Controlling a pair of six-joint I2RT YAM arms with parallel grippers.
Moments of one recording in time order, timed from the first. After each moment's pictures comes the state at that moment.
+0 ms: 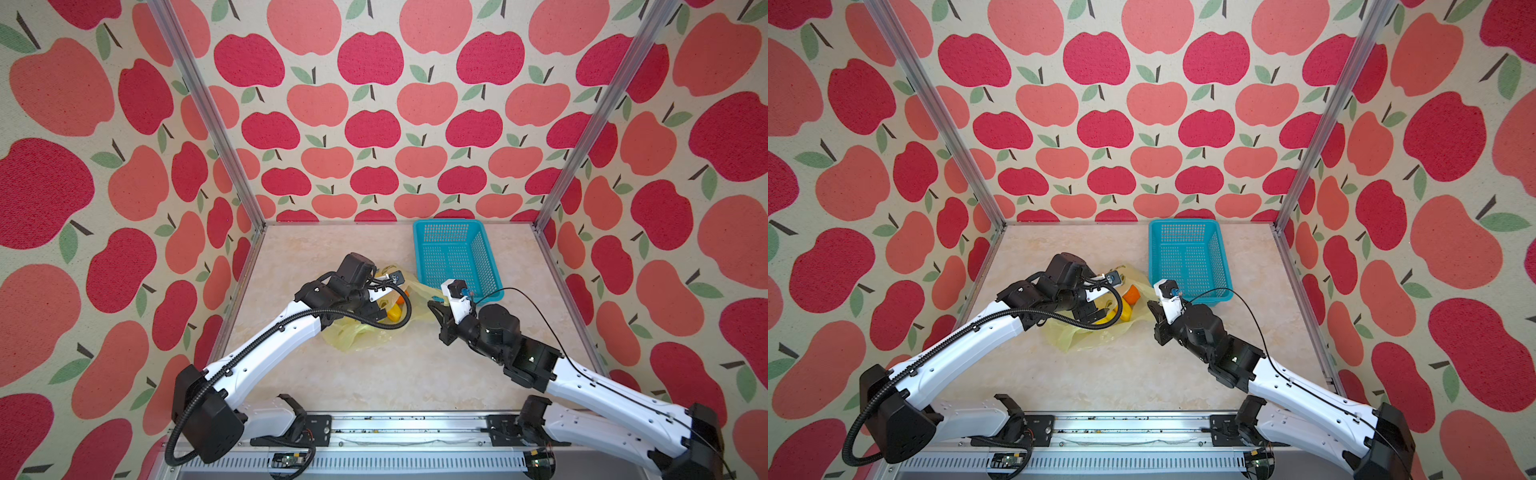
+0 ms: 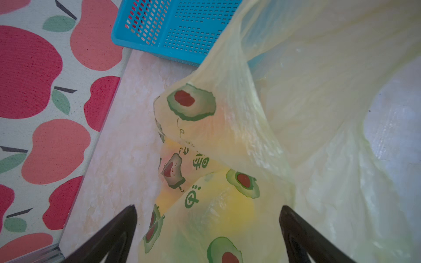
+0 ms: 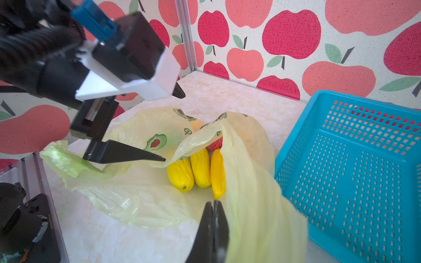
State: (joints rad) left arm -0.69 1.24 1.16 -0.70 -0.01 0.62; right arm 1.02 0.89 0.65 -0.02 0.17 0.15
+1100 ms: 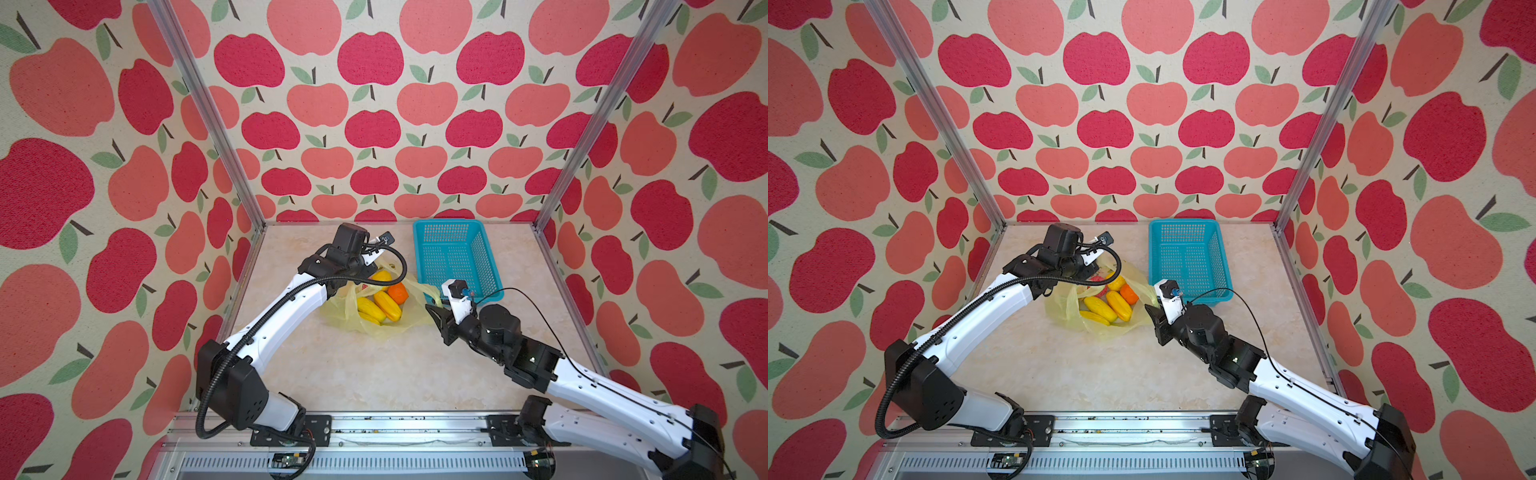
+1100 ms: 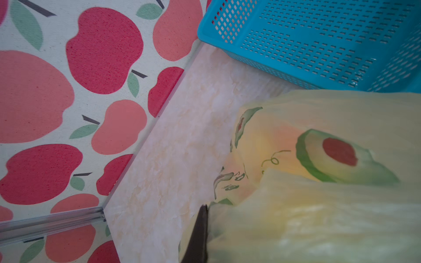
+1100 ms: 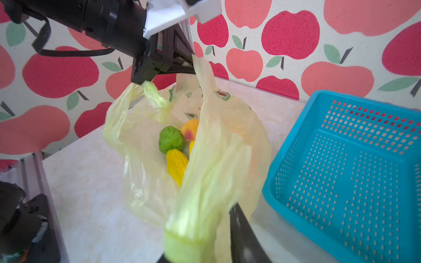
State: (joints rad) left arm -0.52 1.49 1.42 -0.59 -0.13 0.59; right arm 1.02 0.89 0.65 -0.03 0.17 0.15
